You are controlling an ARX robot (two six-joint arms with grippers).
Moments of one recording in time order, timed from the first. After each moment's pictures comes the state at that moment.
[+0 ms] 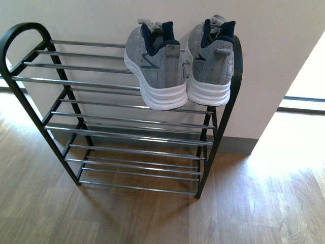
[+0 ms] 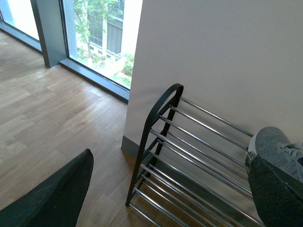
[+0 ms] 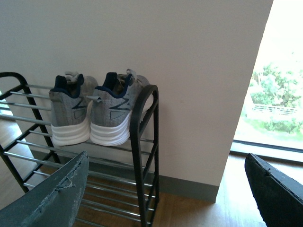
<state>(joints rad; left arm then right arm) -0.50 0.76 0.50 -0.01 -0.81 -0.43 0.00 0.00 0.02 0.00 0.00 0.00</state>
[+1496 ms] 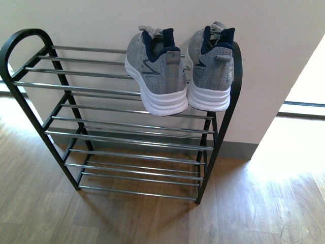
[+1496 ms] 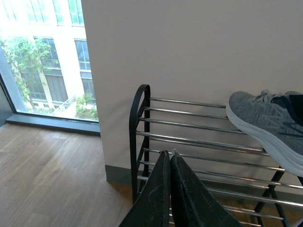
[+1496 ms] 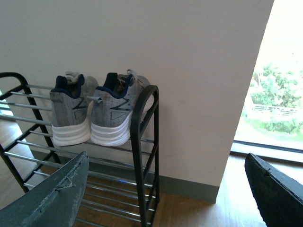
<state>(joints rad) 0.00 0.22 0.05 0.18 0.00 -0.01 0.00 0.00 0.02 0.00 0.00 0.00</state>
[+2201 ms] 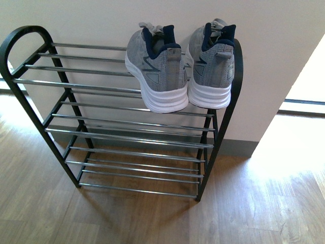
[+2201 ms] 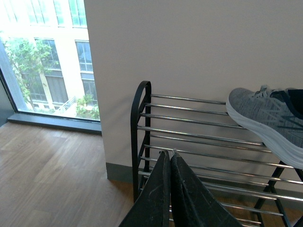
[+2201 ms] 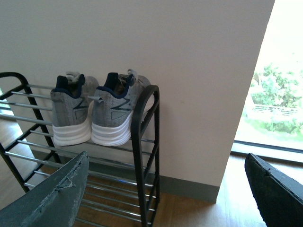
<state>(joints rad) 0.00 0.02 0.01 0.00 0.00 -0.01 0.00 0.00 0.02 0.00 0.00 0.00</state>
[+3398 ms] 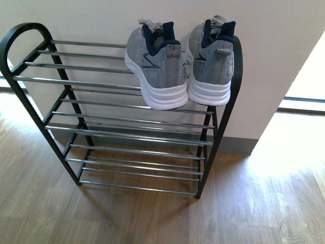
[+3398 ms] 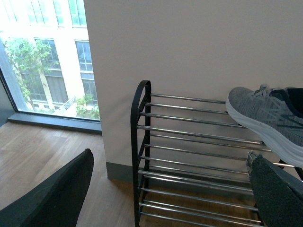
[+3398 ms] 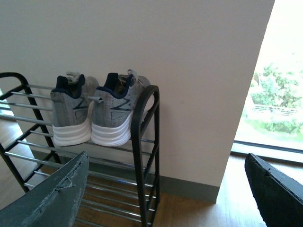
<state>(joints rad) 0.00 0.02 0.01 0.00 0.00 -0.01 0.00 0.00 0.02 0.00 0.00 0.00</state>
